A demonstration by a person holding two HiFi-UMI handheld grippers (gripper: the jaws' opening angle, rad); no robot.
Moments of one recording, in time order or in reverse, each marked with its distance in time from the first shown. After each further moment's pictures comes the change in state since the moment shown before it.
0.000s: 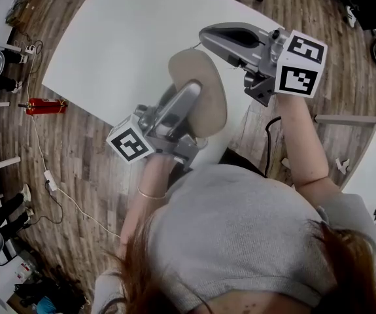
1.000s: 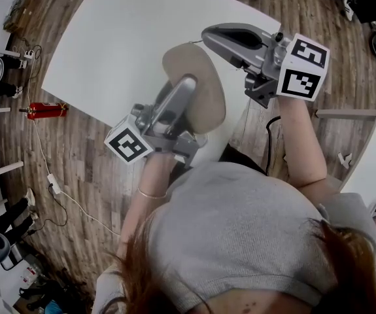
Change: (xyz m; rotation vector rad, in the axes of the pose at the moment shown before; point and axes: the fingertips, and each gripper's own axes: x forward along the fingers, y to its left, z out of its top) left arm 0.005 -0.001 0.016 0.011 -0.026 0.002; right arm -0.006 -0.002 0.004 0.015 -0.058 -0.029
